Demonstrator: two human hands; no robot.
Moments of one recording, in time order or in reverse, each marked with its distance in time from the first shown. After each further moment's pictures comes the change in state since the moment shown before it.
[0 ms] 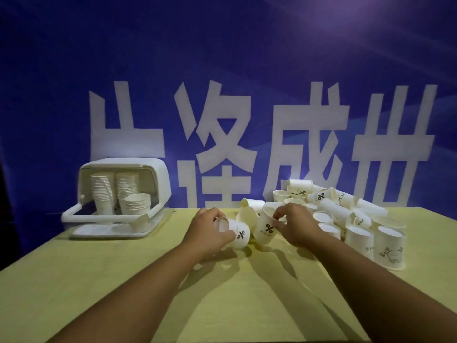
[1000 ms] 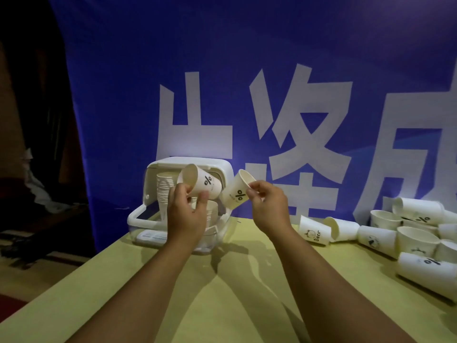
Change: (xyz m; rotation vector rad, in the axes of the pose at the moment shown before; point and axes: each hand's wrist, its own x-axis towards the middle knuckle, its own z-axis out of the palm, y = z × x) left_hand 0.086 -0.158 -0.132 -0.171 0.759 0.055; right_hand 0.105 -0.233 0.140 0.755 0.103 -0.084
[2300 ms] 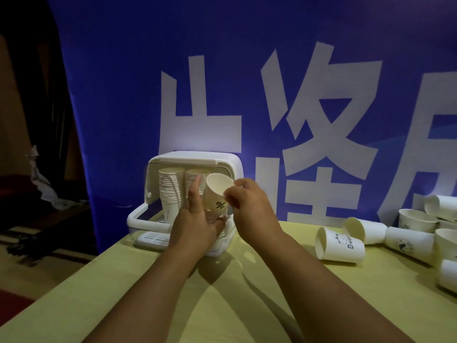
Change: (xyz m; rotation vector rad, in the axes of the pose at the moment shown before) left_hand 0.004 -0.031 0.005 0.388 -0.314 0.039; right_hand 0.000 -0.002 0.057 -0.431 -0.202 -0.354
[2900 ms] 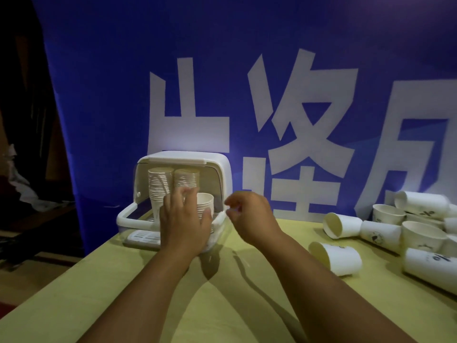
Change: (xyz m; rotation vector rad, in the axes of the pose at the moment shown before) left_hand -0.009 0.006 0.001 0.258 0.151 0.093; right_hand -0.021 0.008 -0.024 0.130 -0.089 0.200
